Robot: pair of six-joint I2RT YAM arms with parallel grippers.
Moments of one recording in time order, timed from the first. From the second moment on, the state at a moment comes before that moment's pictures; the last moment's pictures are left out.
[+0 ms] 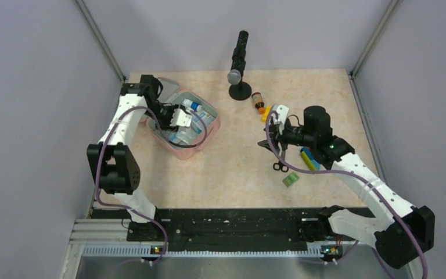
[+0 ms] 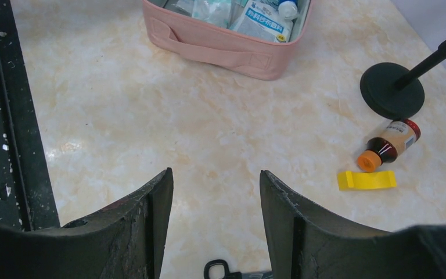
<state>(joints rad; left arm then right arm) -0.05 1.68 1.58 -1.21 0.59 1.74 0.45 1.06 0.87 -0.23 -0.63 -0.40</state>
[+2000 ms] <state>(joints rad) -0.15 2.02 1.73 -1.39 0.23 1.98 0.26 1.57 1.06 0.07 -0.53 0.10</state>
